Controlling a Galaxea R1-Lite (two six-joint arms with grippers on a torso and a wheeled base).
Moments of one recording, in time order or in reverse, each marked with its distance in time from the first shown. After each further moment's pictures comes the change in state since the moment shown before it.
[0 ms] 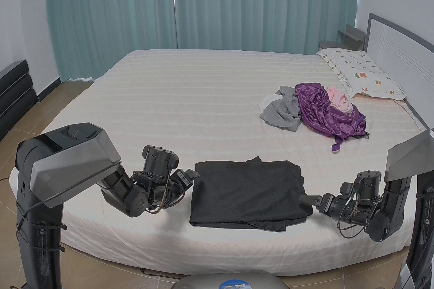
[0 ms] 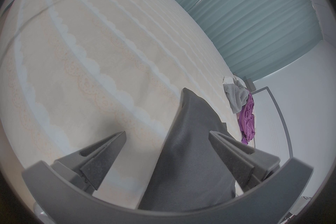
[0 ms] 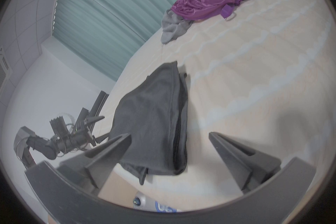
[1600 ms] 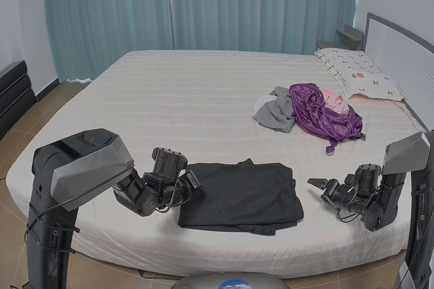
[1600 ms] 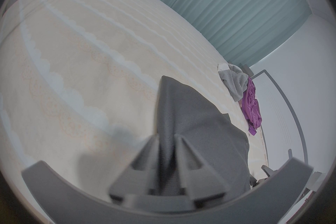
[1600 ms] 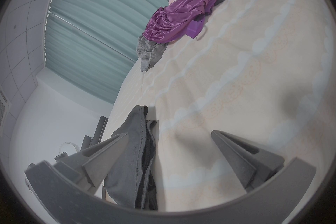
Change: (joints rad) left arm -0.011 0.098 -0.111 -0.003 0.005 0.155; right arm -0.100 0.112 -0.186 0.006 0.009 0.161
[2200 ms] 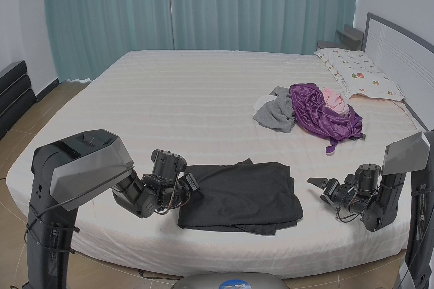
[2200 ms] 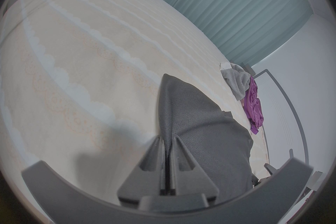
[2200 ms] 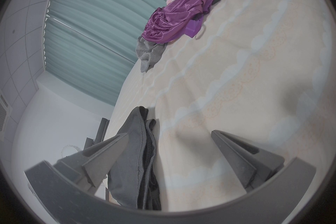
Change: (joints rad) left arm 0.000 -0.001 0.022 -0.003 0.002 -0.002; right arm 0.005 -0.001 0.004 -0.009 0.000 0.033
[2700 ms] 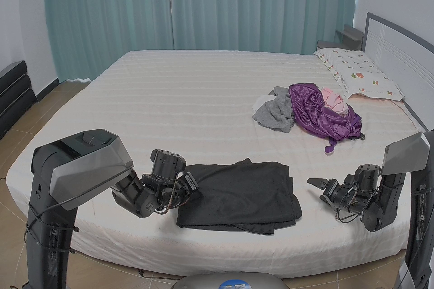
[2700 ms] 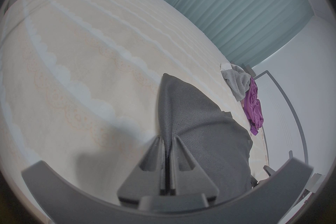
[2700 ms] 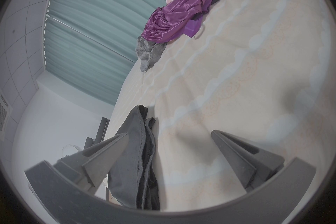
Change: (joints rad) left arm 0.003 -0.001 0.001 0.001 0.000 -0.009; right arm 0.002 0.001 0.003 0.000 -0.001 0.000
